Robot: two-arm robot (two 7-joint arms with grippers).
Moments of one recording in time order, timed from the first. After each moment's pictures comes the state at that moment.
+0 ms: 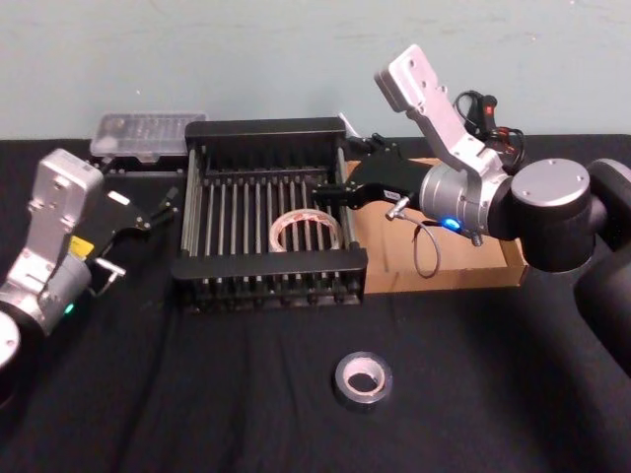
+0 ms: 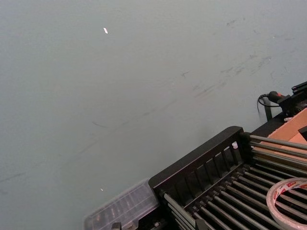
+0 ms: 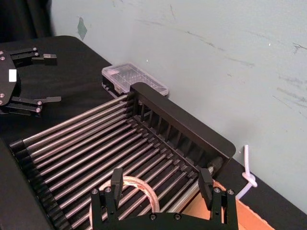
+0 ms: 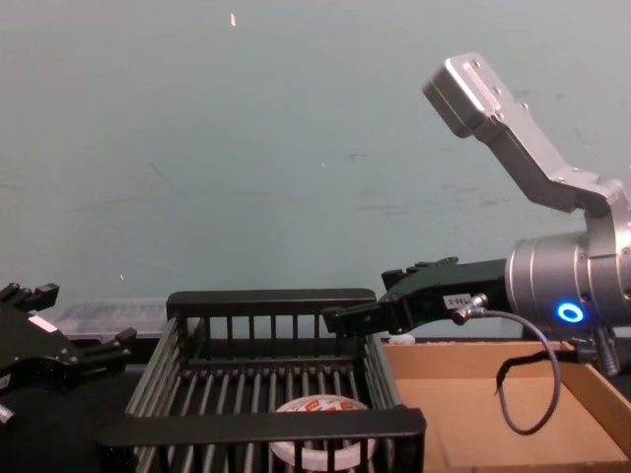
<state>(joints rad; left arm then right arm) -0.20 0.60 0.45 -1.41 -0.25 -0.12 0.03 0.56 0.28 -0.55 -1.27 0.20 0.32 0.45</state>
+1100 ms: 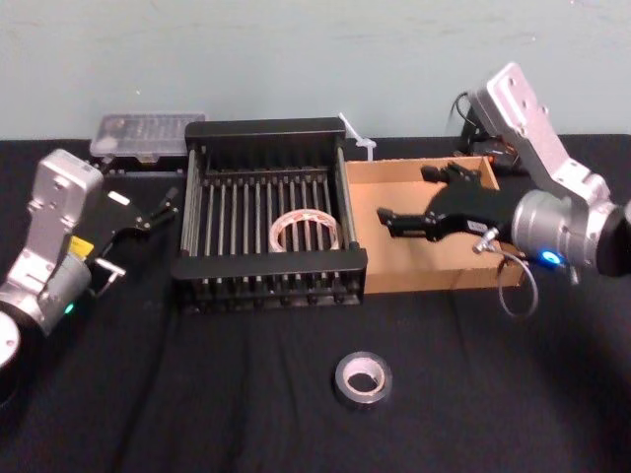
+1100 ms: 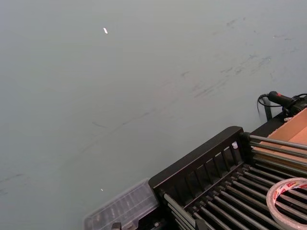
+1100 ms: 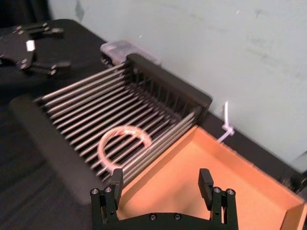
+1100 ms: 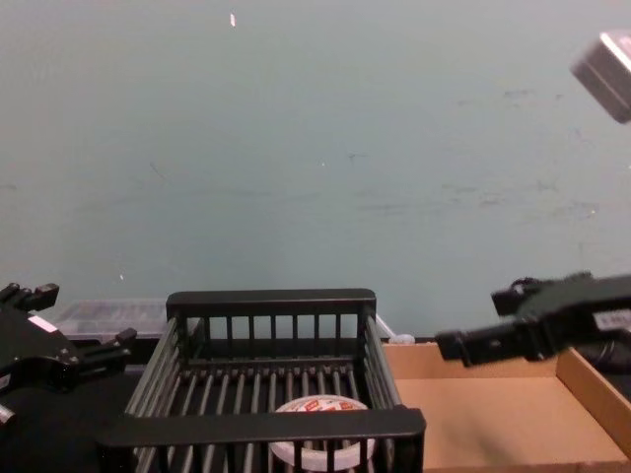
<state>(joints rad) -0.20 0.60 0.45 -1.41 -0.25 -0.12 0.03 0.35 0.49 -0.42 -1.59 0.27 0.47 0.48</state>
